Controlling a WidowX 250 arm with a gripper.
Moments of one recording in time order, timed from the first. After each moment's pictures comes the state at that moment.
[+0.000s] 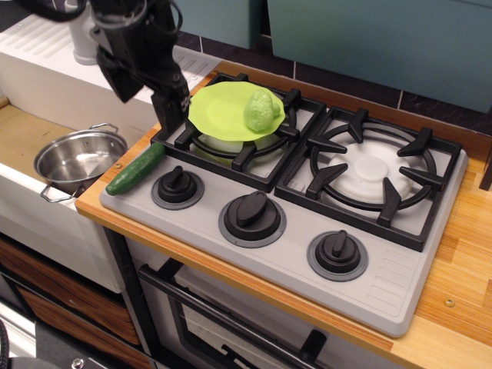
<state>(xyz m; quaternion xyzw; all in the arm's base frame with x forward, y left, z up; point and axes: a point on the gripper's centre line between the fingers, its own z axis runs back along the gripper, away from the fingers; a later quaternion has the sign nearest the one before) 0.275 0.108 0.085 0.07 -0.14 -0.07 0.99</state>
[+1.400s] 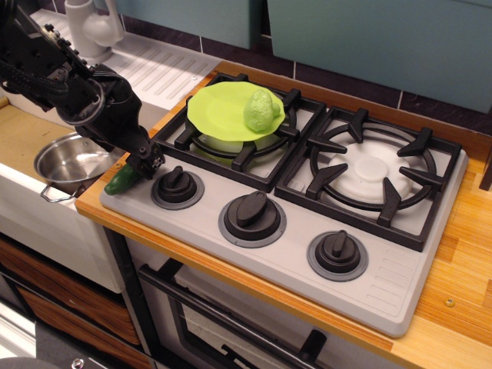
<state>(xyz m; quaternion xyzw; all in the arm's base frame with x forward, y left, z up) 0.261 0.133 0.024 0.07 -0.24 -0.06 0.97</state>
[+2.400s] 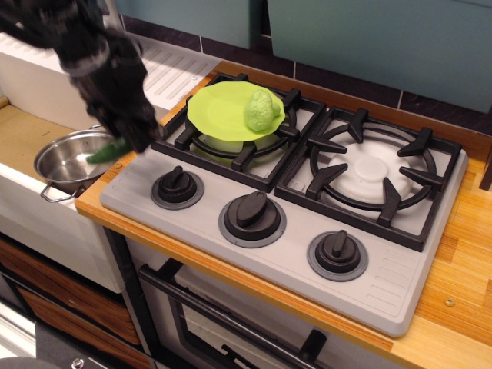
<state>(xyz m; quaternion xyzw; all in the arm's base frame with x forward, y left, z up) 0.266 0.125 0.064 0.00 -0.15 -0.06 0.99</state>
